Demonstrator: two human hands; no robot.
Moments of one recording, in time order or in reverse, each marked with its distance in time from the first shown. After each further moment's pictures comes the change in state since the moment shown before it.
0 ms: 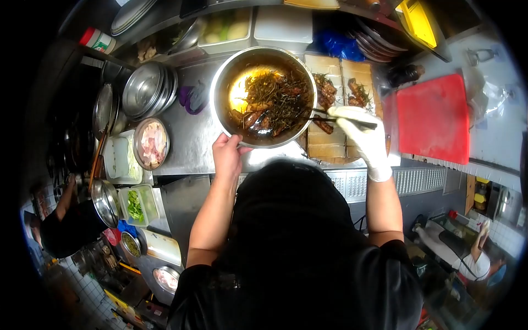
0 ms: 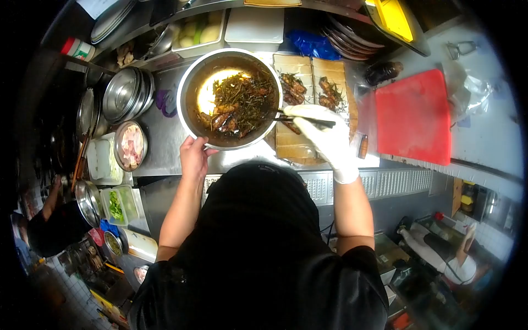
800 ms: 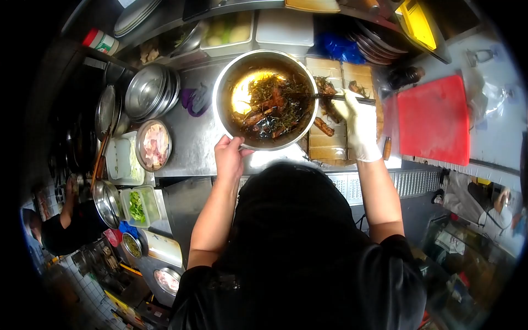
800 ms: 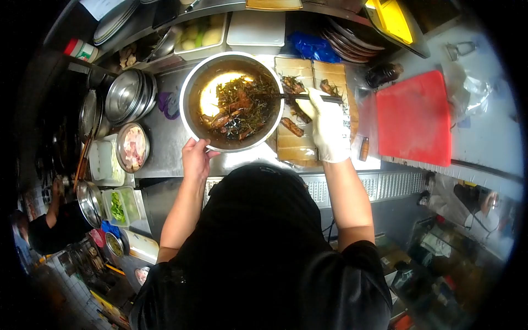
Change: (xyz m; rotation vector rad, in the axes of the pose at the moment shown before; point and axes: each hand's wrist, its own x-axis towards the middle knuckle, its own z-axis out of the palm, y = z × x) left_hand -0.001 0.000 -0.001 0.001 0.006 -0.006; right_hand 0.027 0.068 0.016 0.732 0.464 0.472
